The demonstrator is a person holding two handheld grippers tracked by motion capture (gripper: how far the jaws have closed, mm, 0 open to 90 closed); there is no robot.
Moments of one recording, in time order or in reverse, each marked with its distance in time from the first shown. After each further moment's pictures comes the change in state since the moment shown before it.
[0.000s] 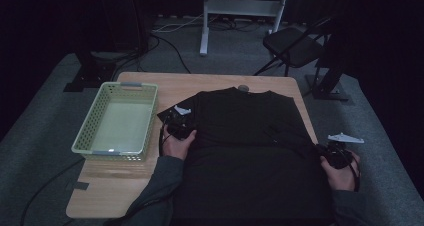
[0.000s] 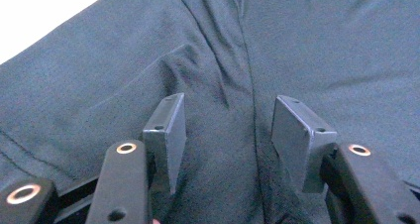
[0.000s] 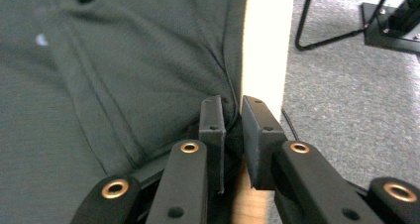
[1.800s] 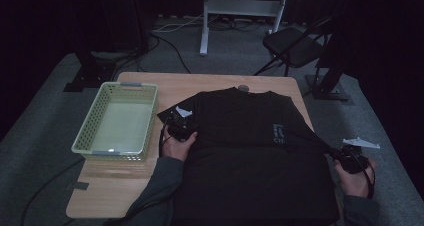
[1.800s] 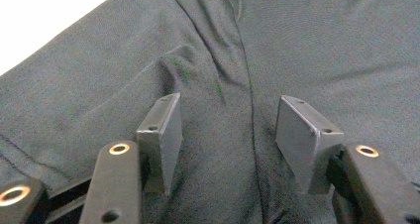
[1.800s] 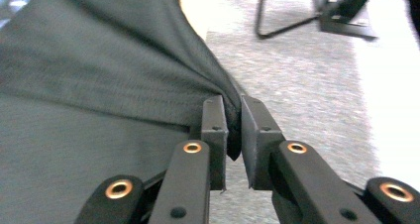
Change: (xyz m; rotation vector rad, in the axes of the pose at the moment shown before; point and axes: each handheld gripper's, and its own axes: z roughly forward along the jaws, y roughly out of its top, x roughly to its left) left arm -0.002 -0.004 0.000 -0.016 0.009 0.039; right arm -0.023 -0.012 -0.024 0.020 -0.134 0.036
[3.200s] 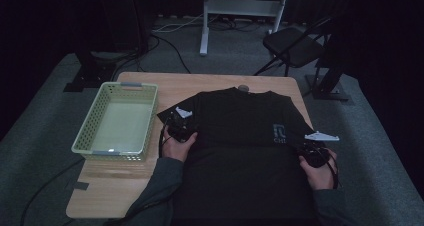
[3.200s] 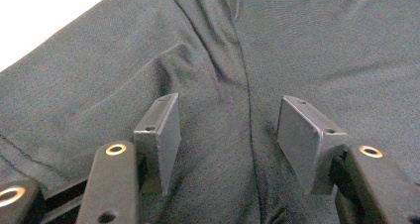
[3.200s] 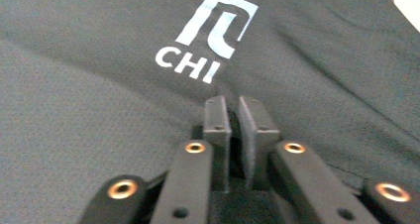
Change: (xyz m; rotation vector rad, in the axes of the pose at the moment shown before) left arm 0.000 -0.001 -0.001 -0.003 -0.006 0.002; right arm 0.093 0.023 0.027 -0.022 0.244 -0.110
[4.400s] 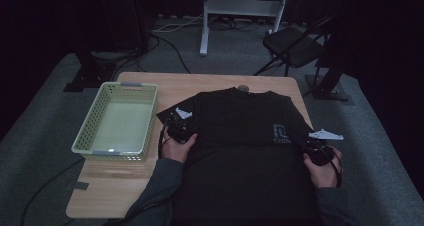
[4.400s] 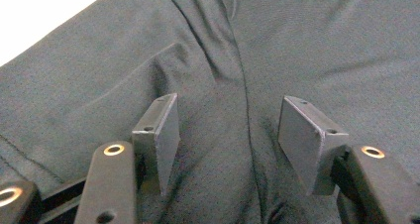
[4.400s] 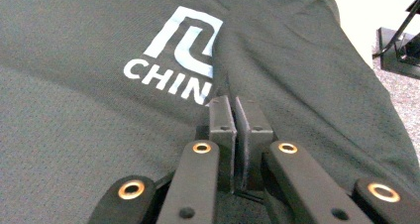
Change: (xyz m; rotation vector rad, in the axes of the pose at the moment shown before) left arm -0.001 -0.003 -0.003 0.004 -0.007 0.007; right arm -0.007 0.005 -0.007 -0.024 -0.080 -0.020
